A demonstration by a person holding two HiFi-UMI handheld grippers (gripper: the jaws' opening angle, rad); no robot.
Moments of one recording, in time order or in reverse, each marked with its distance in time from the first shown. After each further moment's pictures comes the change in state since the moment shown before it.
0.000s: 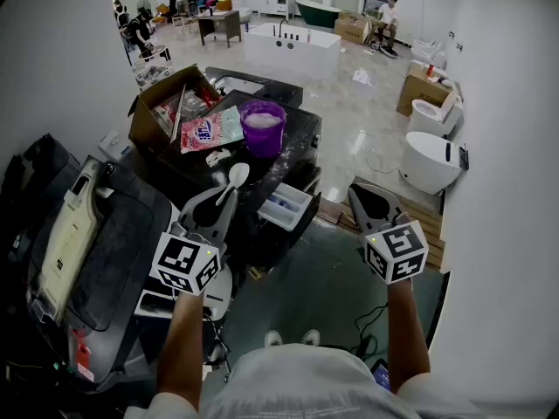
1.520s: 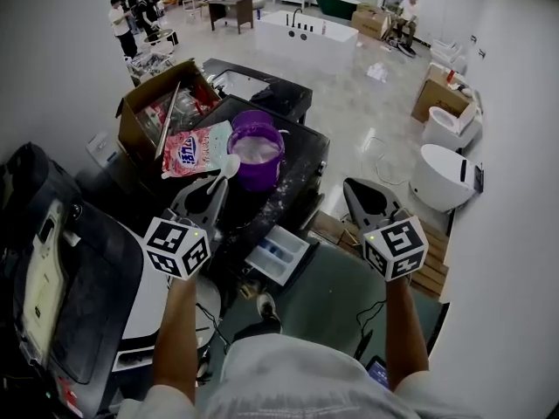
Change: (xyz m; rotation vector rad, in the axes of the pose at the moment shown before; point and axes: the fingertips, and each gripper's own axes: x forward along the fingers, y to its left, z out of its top) left arm 0.195 0.124 -0.057 -0.128 0.073 0.066; right arm 0.192 -0.126 -0.015 -0.028 -0.011 0.118
